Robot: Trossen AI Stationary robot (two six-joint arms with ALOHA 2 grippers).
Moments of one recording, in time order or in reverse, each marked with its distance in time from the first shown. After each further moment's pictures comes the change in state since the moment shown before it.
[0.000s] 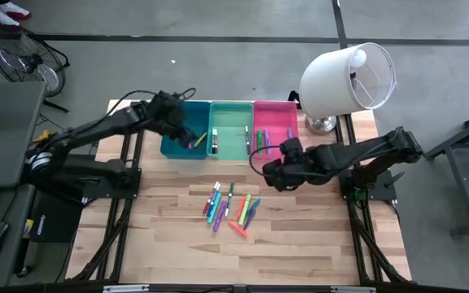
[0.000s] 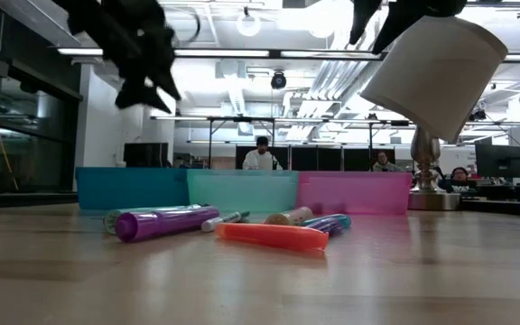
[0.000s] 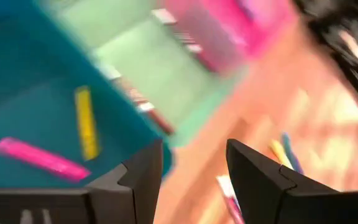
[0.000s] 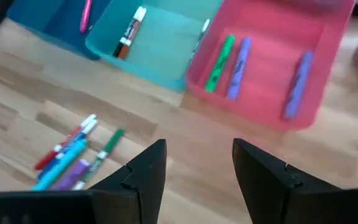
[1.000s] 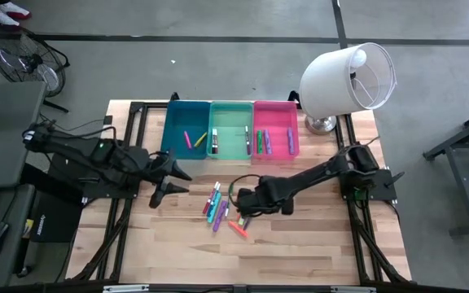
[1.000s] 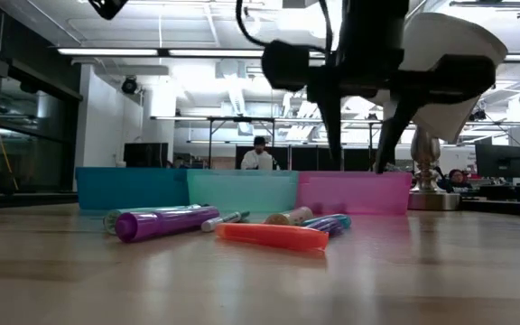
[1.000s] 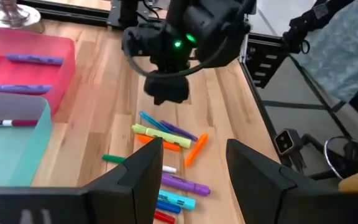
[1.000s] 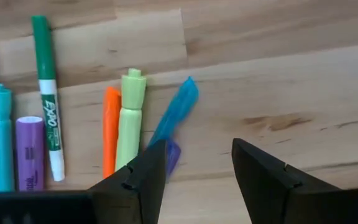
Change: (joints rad) left arm -0.867 -0.257 0.000 0.092 -0.389 0.103; right arm 0.030 0.443 0.000 0.244 -0.442 0.642
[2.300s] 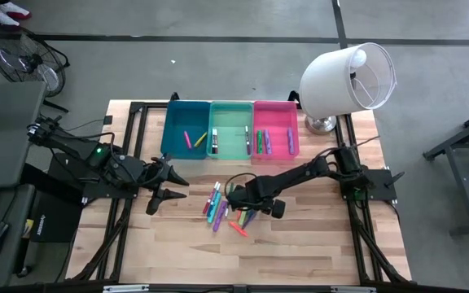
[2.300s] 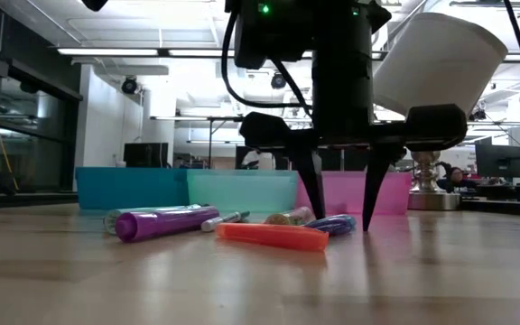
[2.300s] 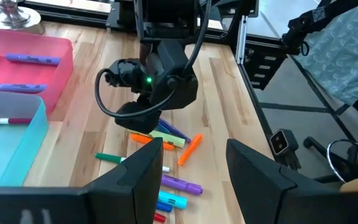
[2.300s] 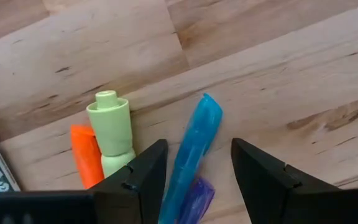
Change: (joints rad) left arm -0.139 0.000 -0.001 0.000 -0.143 -0.071; right arm -0.071 0.164 0.005 0.127 -0.170 0.149
